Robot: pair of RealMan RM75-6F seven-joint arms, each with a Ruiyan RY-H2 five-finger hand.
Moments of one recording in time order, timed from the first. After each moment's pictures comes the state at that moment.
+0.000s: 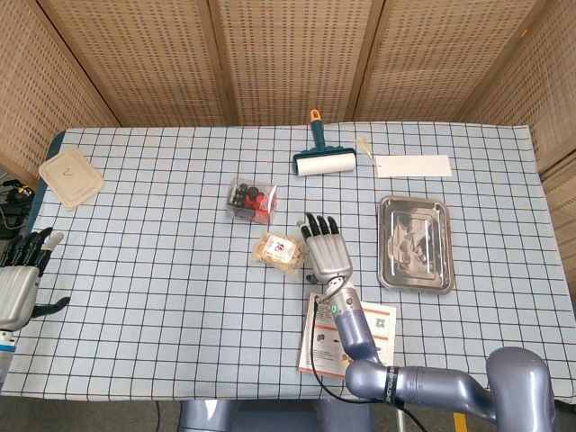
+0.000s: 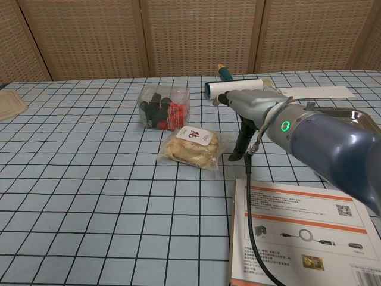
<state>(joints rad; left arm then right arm) -0.24 -1.07 0.00 -1.68 1.34 1.40 0.13 0.83 -1.83 0.39 -1.54 -0.66 1.16 -0.89</state>
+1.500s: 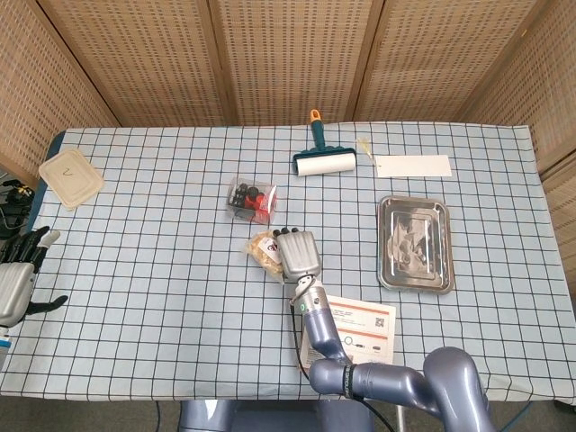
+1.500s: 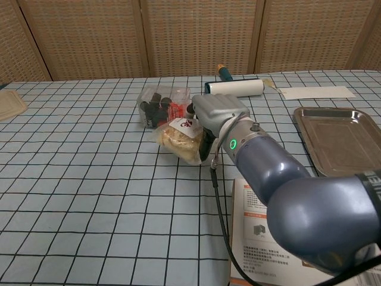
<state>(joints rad) -0.23 -1.04 -0.04 -1.67 1.33 1.32 0.06 0.97 -2.08 0.37 -1.18 -0.80 1.18 -0.73</state>
